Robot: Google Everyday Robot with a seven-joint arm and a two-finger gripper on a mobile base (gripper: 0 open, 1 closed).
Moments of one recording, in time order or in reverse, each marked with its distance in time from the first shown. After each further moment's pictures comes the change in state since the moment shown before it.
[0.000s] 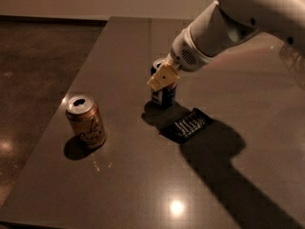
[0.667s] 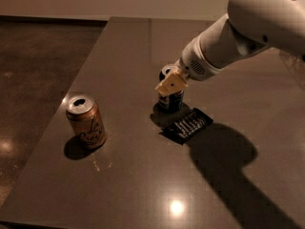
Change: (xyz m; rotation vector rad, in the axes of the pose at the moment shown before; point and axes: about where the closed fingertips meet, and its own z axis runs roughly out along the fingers) arm 0.031 -0.007 -0.003 0.064 0.005 0.009
